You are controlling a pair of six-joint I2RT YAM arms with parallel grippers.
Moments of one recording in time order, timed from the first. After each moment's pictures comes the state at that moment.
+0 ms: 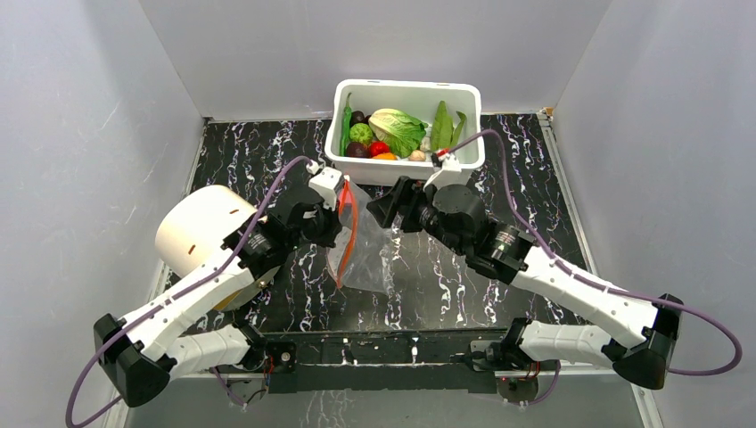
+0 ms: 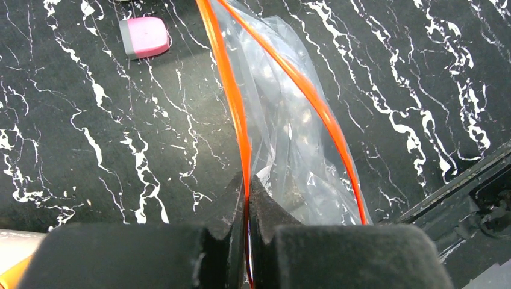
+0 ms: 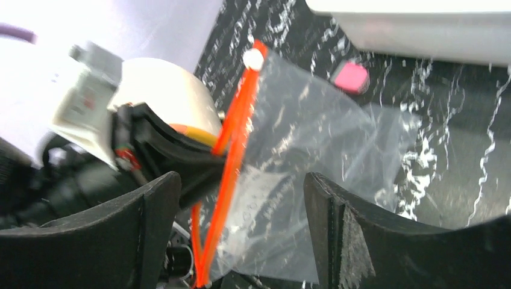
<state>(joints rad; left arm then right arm) -0.76 1.06 0.98 -0.56 -0.12 -0.26 0.95 1.07 1.01 -0.22 0.26 0.76</state>
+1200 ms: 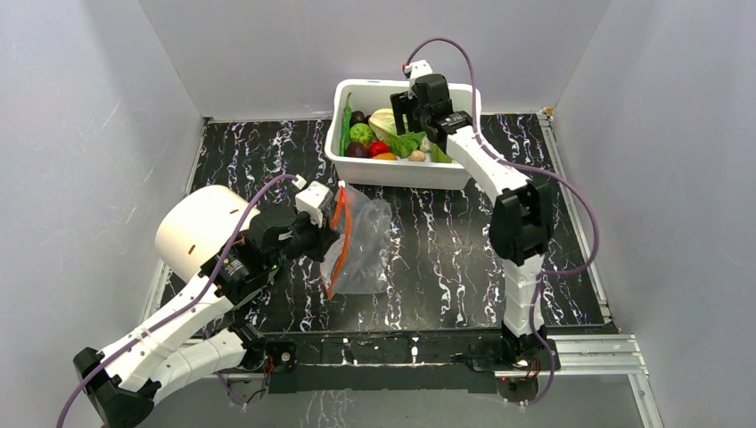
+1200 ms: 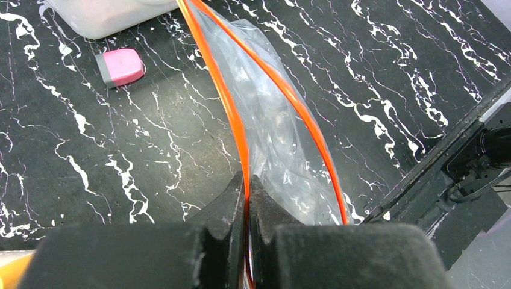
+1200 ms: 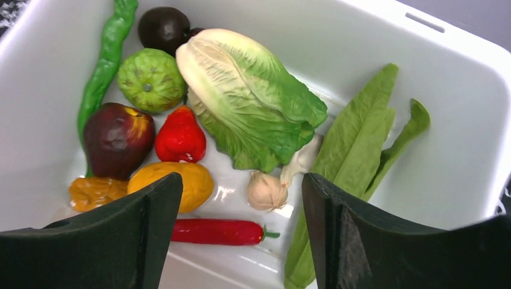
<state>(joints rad) -0.76 0.84 0.82 -0.45 -0.01 -0.18 0.41 2.04 1.91 -0.33 0.12 -0.01</state>
